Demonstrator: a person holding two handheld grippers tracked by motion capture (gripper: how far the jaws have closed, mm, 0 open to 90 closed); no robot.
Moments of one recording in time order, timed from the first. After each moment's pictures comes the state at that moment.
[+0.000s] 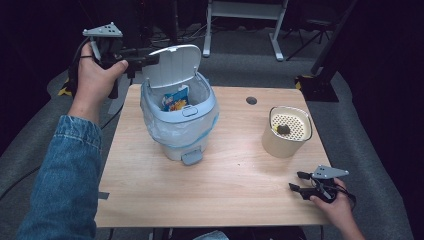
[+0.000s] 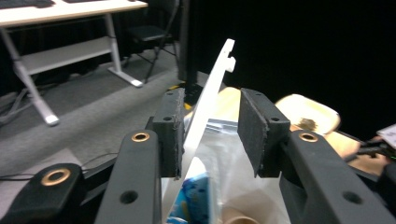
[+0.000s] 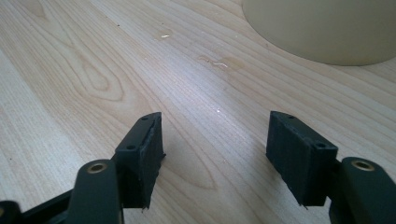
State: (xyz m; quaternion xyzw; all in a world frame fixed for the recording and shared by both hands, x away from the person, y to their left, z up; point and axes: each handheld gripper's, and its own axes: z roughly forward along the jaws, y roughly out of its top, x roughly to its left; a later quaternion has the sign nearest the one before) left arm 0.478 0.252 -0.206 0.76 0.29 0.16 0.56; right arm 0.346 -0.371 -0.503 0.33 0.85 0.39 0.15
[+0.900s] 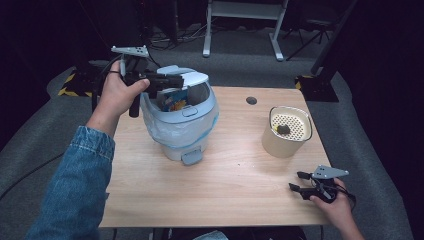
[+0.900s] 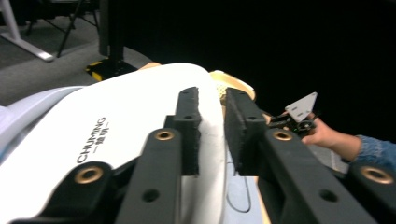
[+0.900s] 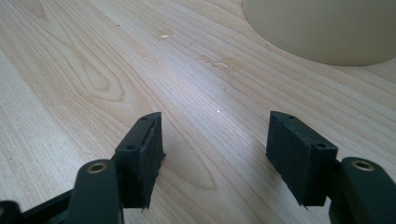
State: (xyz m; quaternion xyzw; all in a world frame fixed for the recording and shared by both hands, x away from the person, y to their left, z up) left arm 0.473 0.206 -0.239 0.78 0.25 0.01 0.57; right arm 0.346 -0.371 -0.503 0.33 0.85 0.39 0.15
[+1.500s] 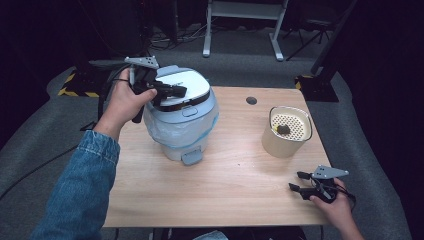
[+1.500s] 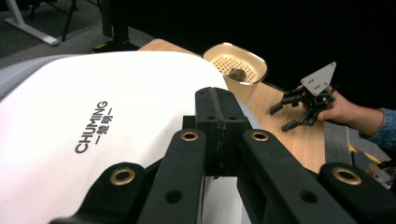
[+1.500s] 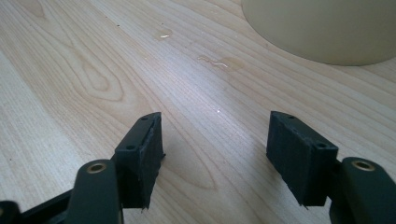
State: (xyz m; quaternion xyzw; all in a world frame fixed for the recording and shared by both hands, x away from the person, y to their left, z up) left arm 0.470 0.192 -0.262 0.82 0.25 0.03 0.52; right arm 0.346 -0.370 -0.503 0.33 0.85 0.39 0.15
